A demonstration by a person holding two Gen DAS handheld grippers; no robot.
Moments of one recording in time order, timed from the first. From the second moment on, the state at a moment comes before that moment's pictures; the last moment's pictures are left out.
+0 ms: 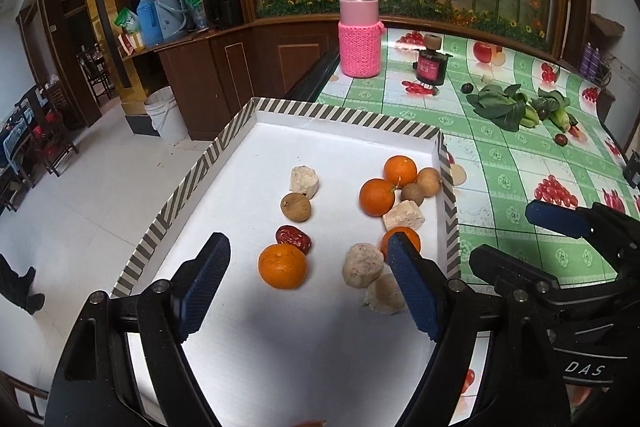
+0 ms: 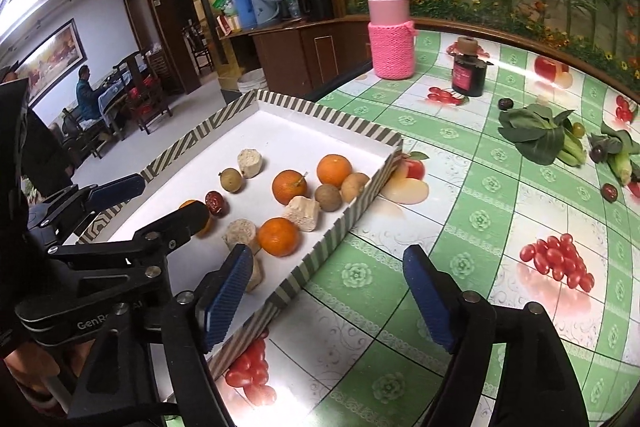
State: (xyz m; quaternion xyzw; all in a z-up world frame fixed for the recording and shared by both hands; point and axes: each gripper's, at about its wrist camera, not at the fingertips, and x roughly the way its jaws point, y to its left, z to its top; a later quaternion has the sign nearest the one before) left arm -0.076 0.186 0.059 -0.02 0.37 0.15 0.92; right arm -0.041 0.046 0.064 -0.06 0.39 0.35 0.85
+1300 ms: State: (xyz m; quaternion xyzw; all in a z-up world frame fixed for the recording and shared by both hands) left arm -0.085 0.185 0.062 -0.02 0.36 0.17 0.92; right arm -0.043 0.042 0.064 -0.05 0.40 0.34 0.85
